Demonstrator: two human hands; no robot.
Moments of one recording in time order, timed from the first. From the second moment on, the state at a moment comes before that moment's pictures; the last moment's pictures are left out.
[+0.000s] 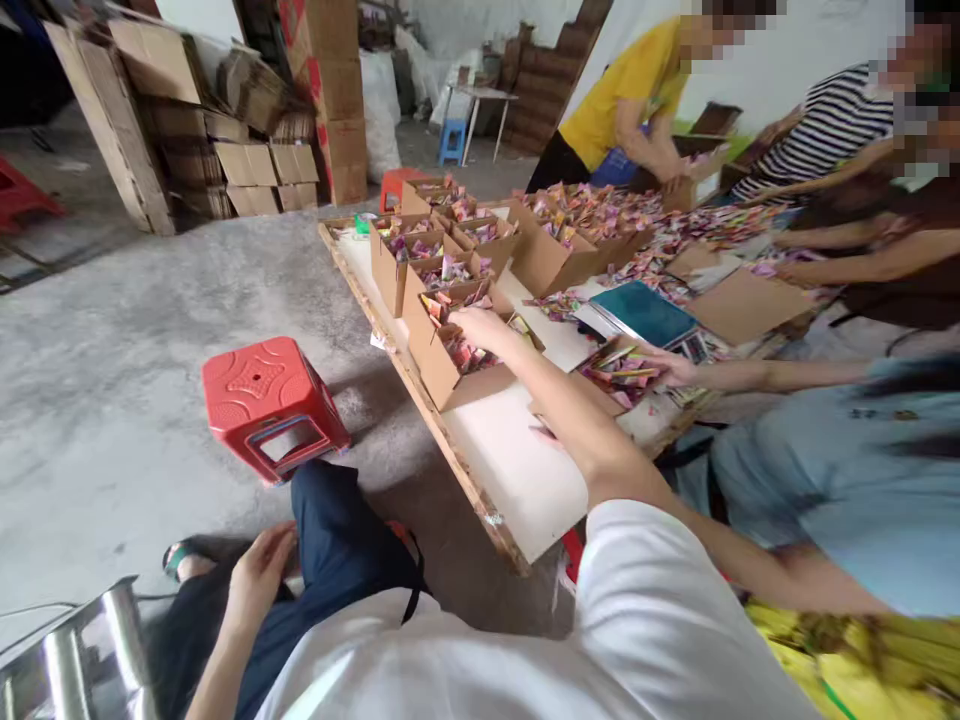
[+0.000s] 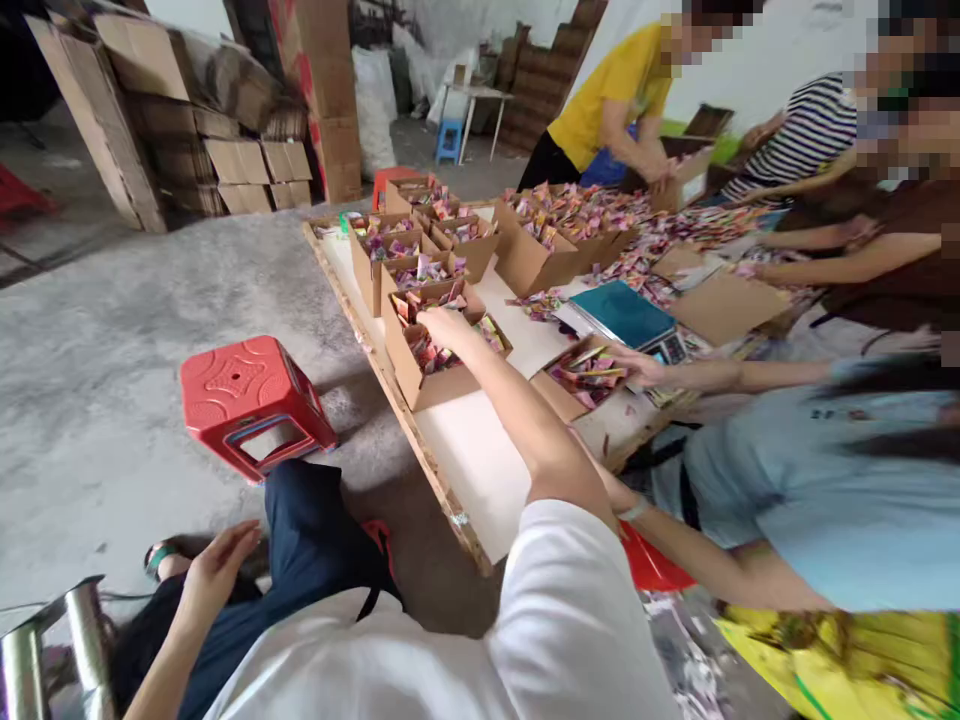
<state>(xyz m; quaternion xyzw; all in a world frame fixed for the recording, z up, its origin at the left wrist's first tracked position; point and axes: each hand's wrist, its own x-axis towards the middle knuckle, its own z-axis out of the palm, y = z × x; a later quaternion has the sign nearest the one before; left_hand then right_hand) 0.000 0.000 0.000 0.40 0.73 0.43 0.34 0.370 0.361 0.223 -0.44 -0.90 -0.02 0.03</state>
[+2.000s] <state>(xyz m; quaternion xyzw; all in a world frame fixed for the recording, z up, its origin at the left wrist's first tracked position) -0.159 -0.284 -0.043 -0.16 0.54 0.83 0.07 -0.064 -0.035 0.126 0.48 -0.88 -0.03 0.01</state>
